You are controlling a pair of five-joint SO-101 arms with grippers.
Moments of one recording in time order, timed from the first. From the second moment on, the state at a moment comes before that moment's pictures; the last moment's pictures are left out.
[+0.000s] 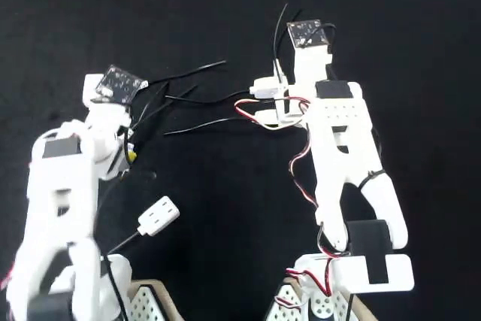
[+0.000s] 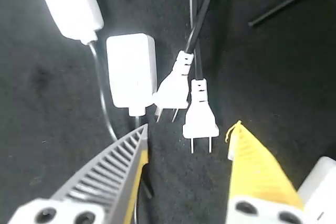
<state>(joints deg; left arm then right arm) -13.9 -26.7 45.1 54.1 -35.2 -3.3 -4.1 22.5 57.7 3.0</state>
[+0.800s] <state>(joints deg) -10.1 3.6 32.7 53.9 -35.5 -3.3 -4.1 22.5 57.7 3.0</state>
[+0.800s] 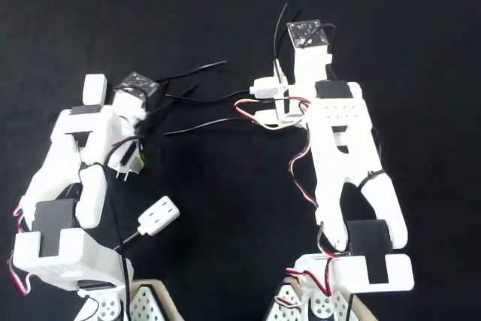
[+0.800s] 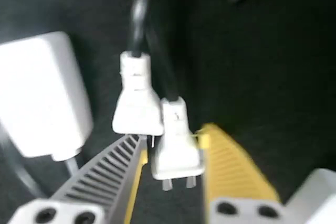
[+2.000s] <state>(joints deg) 19.6 -13.9 32.7 66.9 12.0 -3.3 -4.1 18.9 68.4 4.6</state>
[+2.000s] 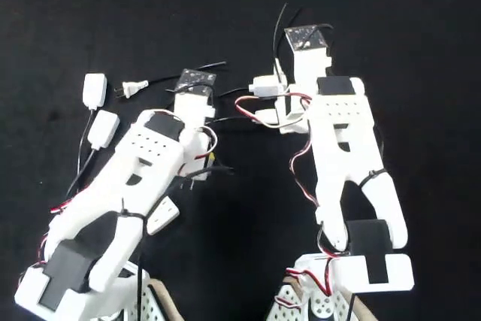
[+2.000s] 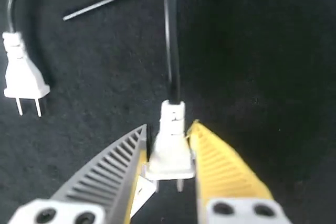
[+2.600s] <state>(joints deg) 16.6 -26.1 24.7 89.4 -8.2 -10.8 -4.1 18.2 77.8 5.0</state>
